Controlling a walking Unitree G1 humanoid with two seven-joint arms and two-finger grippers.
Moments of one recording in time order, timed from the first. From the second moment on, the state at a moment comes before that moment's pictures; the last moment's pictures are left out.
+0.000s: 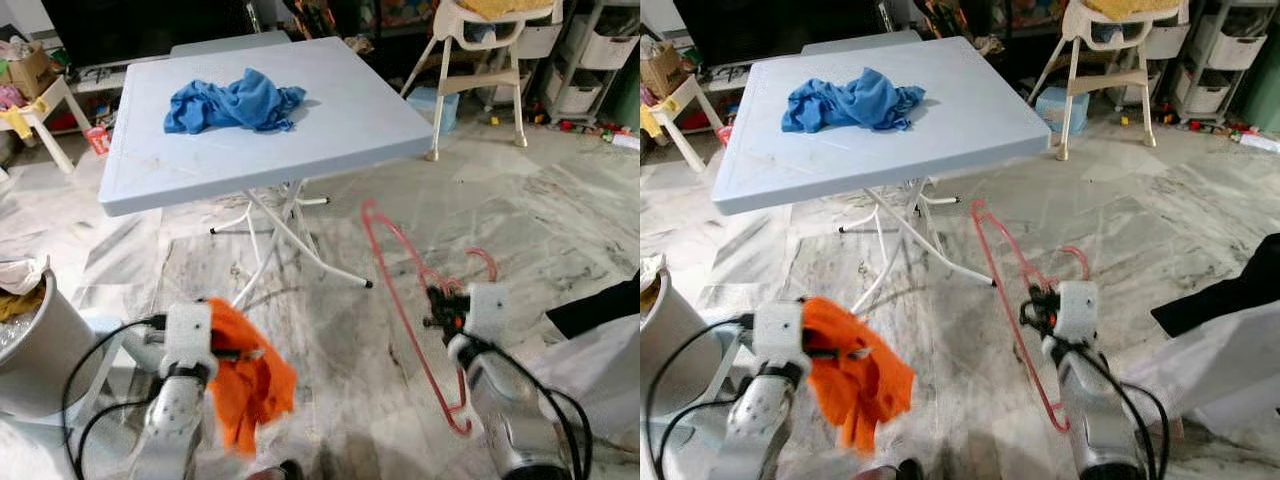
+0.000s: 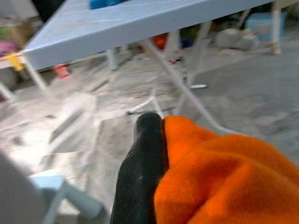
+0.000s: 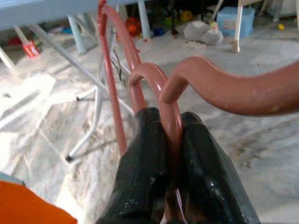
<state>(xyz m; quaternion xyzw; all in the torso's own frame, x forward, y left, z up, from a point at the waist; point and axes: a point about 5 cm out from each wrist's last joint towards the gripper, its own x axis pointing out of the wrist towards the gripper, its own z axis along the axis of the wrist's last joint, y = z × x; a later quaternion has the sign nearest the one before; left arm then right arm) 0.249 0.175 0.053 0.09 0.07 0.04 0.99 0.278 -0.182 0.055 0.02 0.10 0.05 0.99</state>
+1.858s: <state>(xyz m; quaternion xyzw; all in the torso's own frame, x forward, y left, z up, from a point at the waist) 0.247 0.181 0.055 0.04 0.09 0.05 0.99 0.285 -0.178 0.085 -0.07 0.03 0.02 1.00</state>
